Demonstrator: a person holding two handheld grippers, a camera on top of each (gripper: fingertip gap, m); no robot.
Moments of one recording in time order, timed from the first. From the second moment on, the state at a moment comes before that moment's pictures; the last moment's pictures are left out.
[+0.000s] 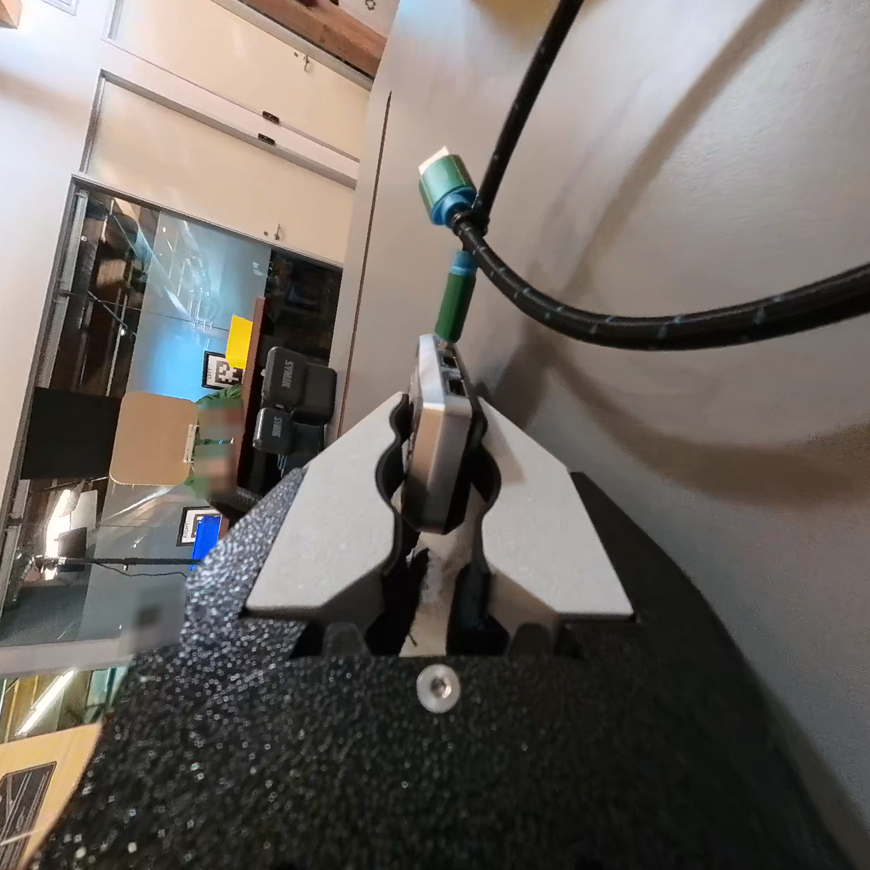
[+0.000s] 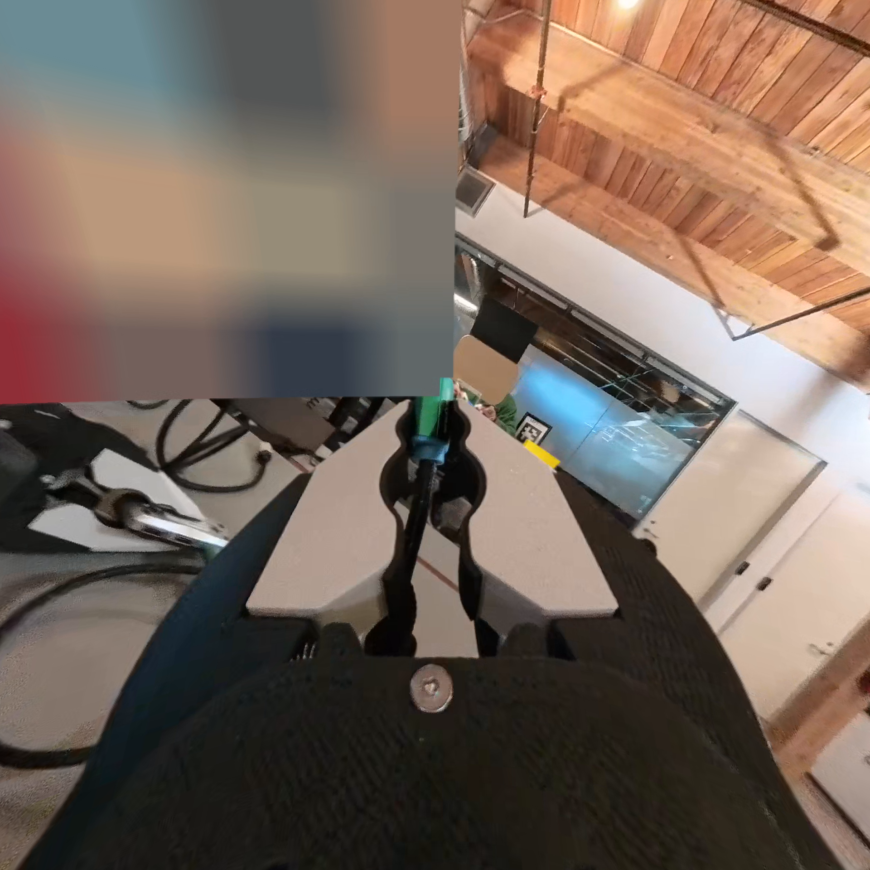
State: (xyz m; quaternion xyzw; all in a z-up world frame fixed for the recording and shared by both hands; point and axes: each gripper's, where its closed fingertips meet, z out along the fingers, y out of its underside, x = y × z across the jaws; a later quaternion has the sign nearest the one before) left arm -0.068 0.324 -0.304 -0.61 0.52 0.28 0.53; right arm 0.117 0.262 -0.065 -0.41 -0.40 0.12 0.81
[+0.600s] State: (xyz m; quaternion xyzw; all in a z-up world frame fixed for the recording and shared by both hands) left arm -0.067 0.323 -0.306 -0.61 0.53 0.28 0.53; right arm 0.187 0.404 -0.031 -0.51 -0.49 -0.09 0.70
